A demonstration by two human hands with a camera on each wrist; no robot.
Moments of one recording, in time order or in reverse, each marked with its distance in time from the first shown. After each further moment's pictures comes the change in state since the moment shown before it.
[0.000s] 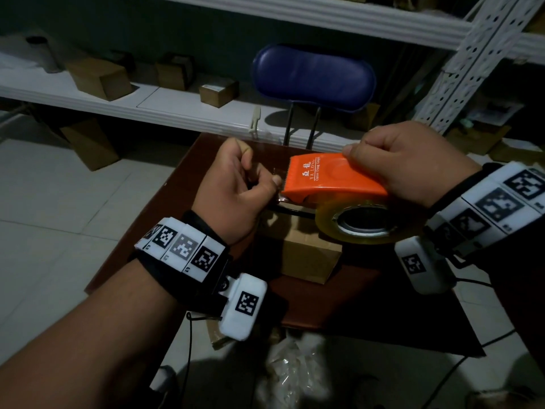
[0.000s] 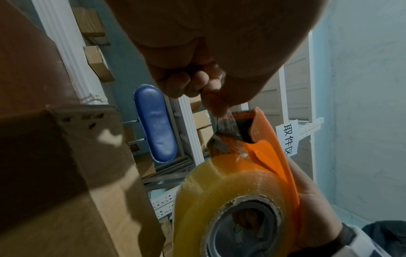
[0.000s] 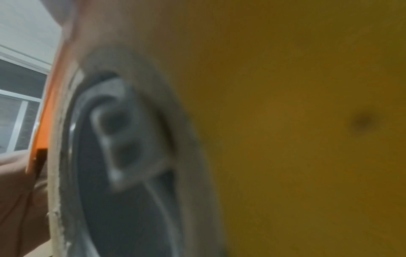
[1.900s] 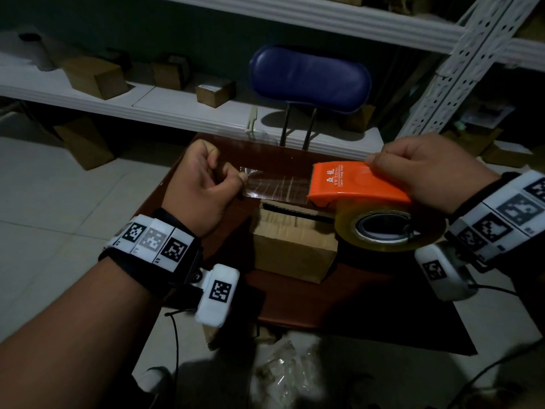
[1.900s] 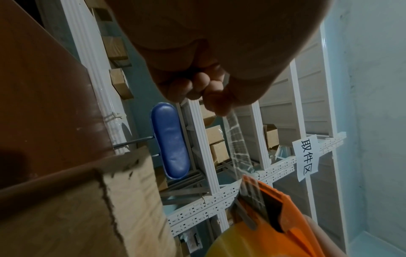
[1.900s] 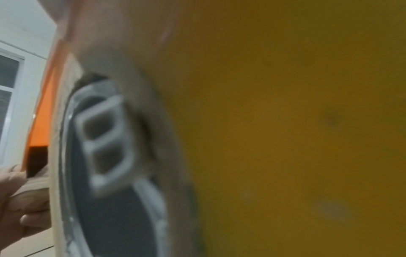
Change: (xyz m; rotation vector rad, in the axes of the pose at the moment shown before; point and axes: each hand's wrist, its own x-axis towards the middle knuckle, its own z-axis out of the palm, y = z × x) left_hand 0.001 -0.018 -0.033 0.002 0.059 -0.039; right_hand -0.007 0.033 -0.009 0.001 0.009 0.069
